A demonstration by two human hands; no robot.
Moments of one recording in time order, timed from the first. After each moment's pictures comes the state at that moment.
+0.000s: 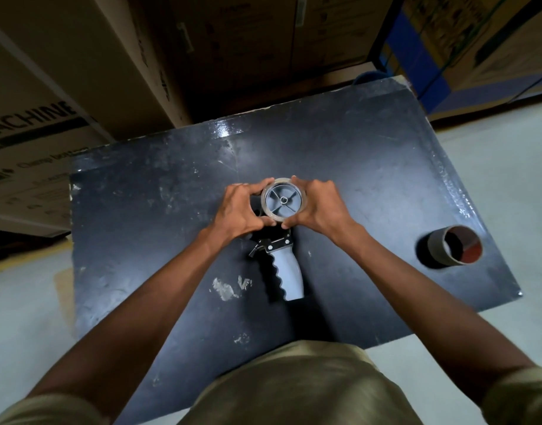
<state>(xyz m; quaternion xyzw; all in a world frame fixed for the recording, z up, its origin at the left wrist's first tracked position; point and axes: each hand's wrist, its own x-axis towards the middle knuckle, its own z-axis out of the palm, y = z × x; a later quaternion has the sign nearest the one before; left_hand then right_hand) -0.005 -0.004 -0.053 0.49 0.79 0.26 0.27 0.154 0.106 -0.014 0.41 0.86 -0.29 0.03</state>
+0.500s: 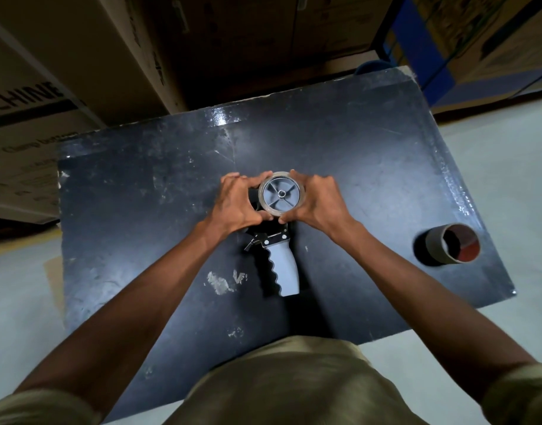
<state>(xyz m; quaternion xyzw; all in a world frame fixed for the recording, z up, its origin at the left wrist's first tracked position) -0.007 0.000 -0.064 0.50 0.79 0.24 0.25 0.154 0.105 -0.018 0.42 0.86 -0.30 0.03</state>
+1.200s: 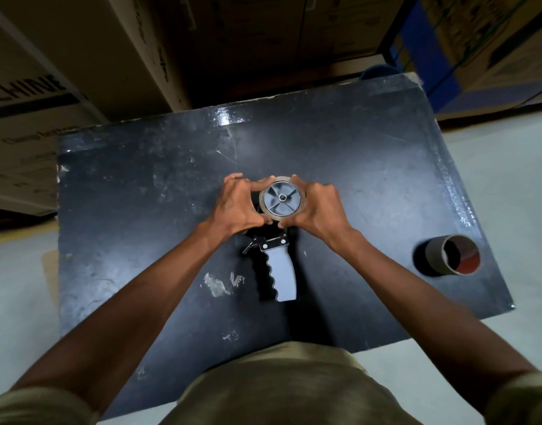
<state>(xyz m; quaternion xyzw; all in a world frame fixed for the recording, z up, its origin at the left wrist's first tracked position) -0.010 0.004 -0.075 0.51 0.79 0.24 0.25 0.154 0.105 -0.026 0.41 0.86 -0.29 0.03</state>
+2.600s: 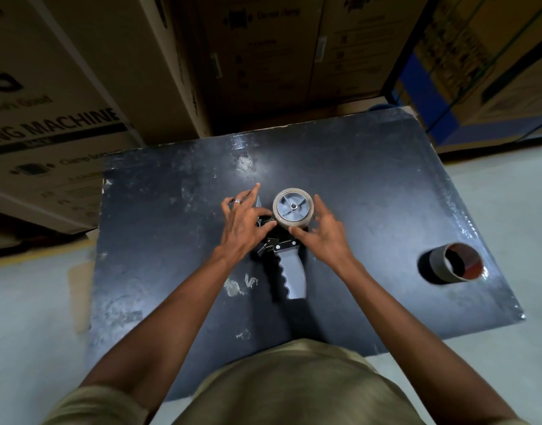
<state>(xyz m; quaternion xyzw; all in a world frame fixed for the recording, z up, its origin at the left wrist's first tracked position) 0.011 -0.037 -0.072 0.49 0.85 0.17 0.10 0.184 0.062 -0.042 0.46 0.76 -0.46 -0.09</state>
